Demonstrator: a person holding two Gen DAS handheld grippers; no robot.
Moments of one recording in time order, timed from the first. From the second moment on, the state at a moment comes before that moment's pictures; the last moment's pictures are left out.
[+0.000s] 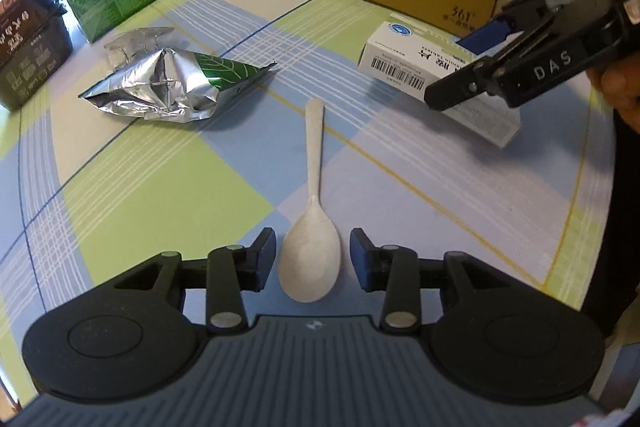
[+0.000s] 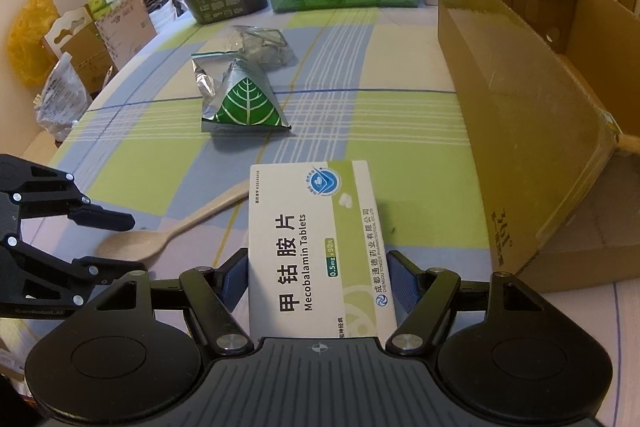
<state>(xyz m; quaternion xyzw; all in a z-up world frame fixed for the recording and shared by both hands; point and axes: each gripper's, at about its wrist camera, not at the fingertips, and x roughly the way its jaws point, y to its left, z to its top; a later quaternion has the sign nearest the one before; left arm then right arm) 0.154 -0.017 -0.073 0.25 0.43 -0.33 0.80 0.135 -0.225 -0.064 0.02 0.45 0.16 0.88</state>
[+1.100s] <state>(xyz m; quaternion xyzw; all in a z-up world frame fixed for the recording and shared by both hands) 0.136 -0.015 -0.067 0.12 0.43 -0.24 0.86 0.132 -0.206 -0.086 -0.02 0.42 0.13 0.90</state>
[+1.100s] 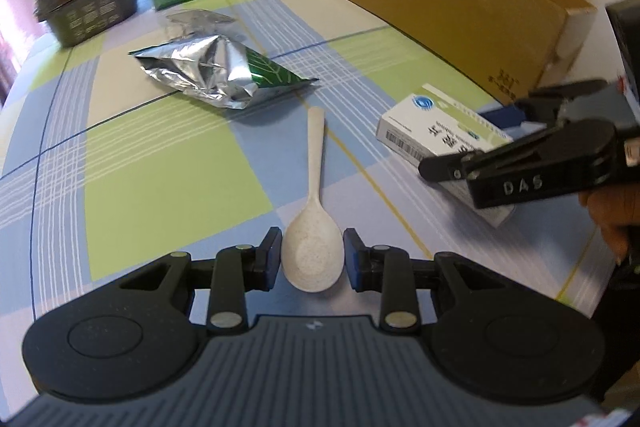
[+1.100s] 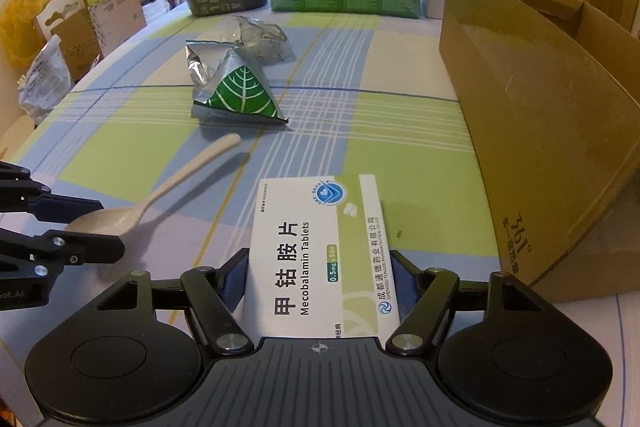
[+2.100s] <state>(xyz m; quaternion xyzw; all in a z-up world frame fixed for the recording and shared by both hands) 0.084 -0.057 0.018 0.03 0.38 -0.17 0.91 0.066 -0.263 0.030 0.03 0.36 0.10 0.93</state>
